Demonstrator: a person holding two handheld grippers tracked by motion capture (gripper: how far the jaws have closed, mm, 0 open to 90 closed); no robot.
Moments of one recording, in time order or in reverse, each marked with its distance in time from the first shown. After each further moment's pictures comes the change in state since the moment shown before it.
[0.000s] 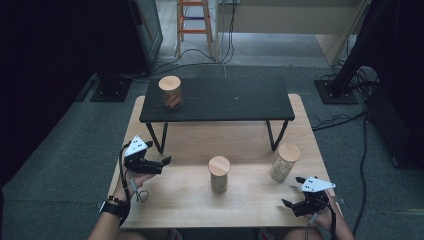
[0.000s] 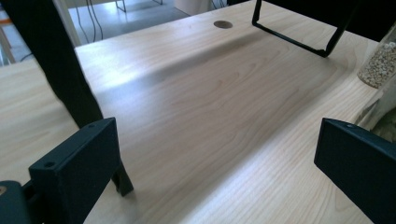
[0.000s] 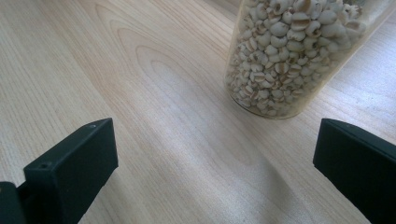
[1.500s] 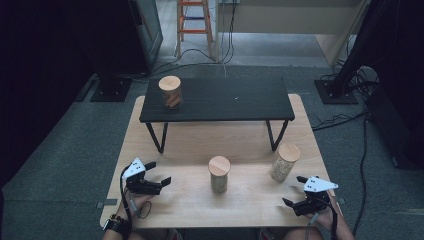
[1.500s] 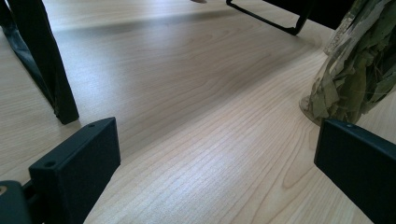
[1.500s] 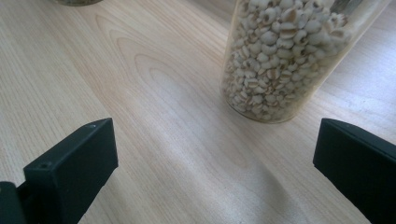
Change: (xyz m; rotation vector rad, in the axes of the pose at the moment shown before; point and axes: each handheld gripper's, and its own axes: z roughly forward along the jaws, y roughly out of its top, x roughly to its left) left arm 0.011 -0.085 0.007 -0.043 -0.127 -0.087; right arm 0.001 -0.006 -0.005 -0.046 -0.015 0.013
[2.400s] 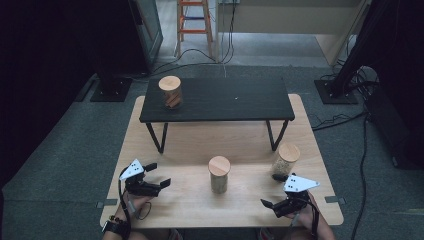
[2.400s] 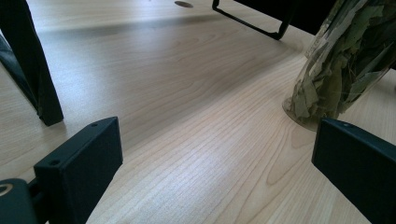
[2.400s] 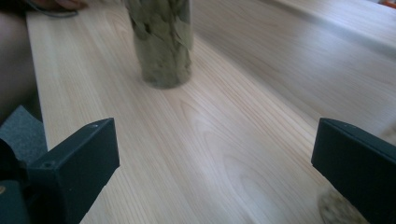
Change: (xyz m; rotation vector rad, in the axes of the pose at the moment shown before) left arm 0.008 -0.005 -0.004 -0.021 -0.057 -0.011; right arm 0.022 0.037 0.030 -0.128 0.176 -0.048
